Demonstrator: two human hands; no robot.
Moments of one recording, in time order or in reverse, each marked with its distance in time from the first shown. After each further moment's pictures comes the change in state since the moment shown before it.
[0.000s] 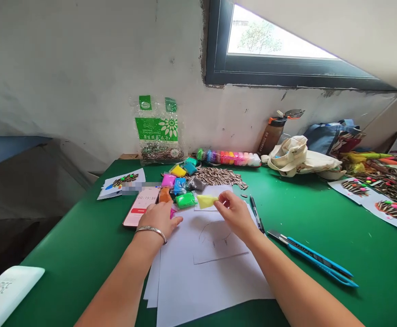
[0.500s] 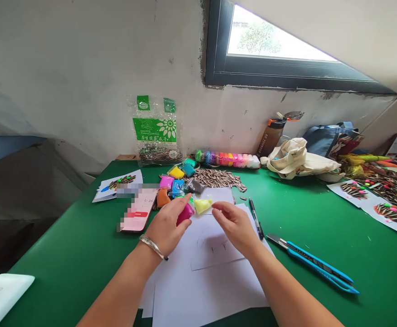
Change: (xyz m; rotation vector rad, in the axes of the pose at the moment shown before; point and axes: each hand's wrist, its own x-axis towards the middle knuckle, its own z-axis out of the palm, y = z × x) left_hand -0.011 0.016 0.007 -0.384 0.223 0.368; right_hand -0.019 -0.018 -0.008 0.266 -0.088 0.045
